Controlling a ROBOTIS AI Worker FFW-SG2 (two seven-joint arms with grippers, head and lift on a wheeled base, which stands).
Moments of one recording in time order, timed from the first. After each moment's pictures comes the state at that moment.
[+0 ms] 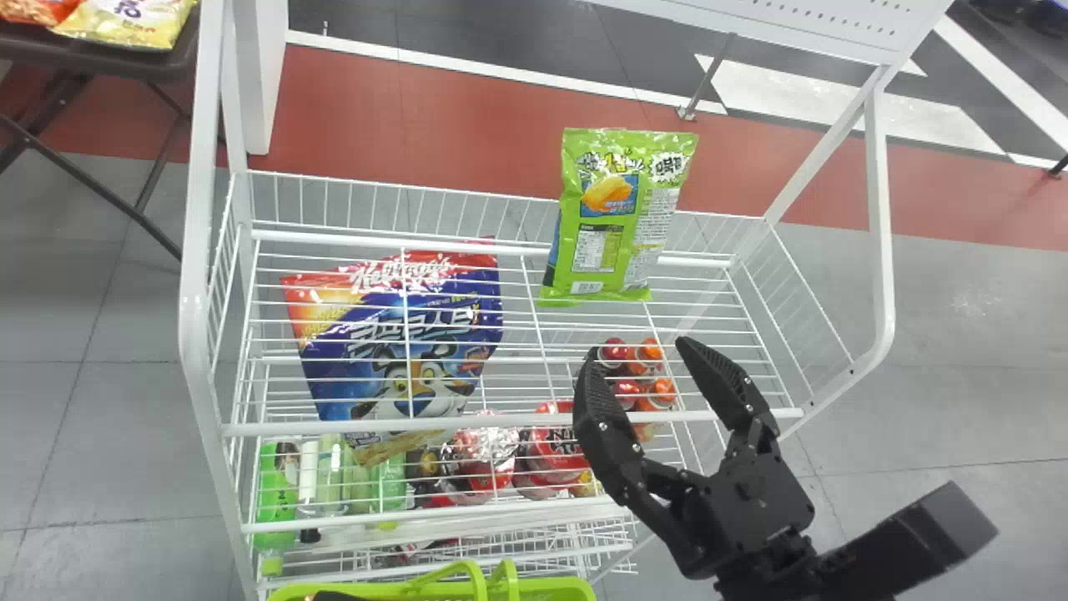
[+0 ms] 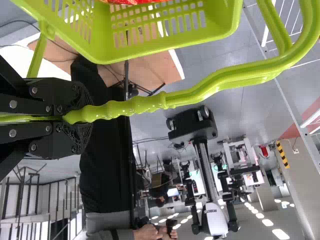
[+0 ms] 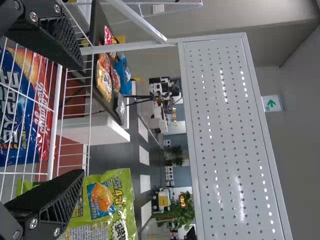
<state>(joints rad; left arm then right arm) 0.52 0.00 -0.38 -2.14 0.21 1.44 -0.77 0.94 -0.22 -0.09 -2.35 -0.30 -0.19 0.19</state>
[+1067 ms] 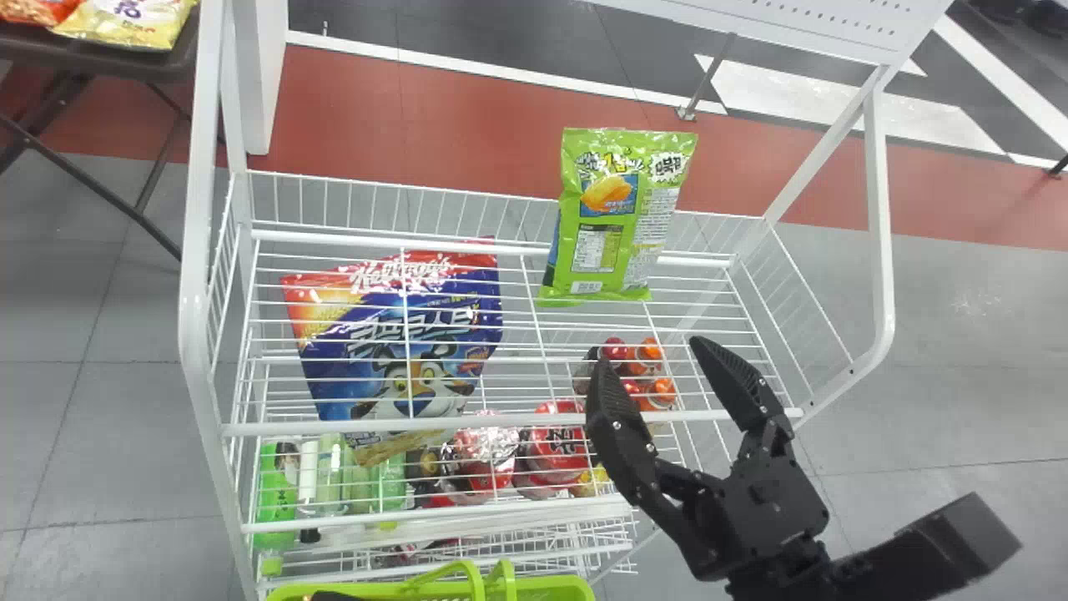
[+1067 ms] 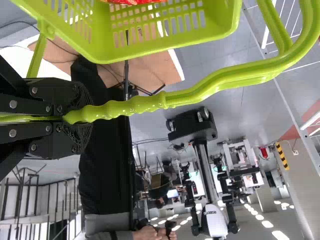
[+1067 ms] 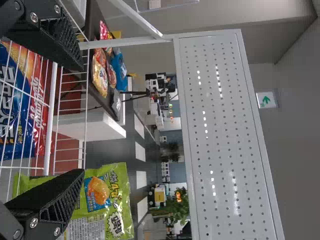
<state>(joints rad) 0.52 0.00 -0.38 -2.14 0.21 1.44 -0.76 0.95 -0.23 -0.10 -2.35 -0.30 -0.24 0.18</state>
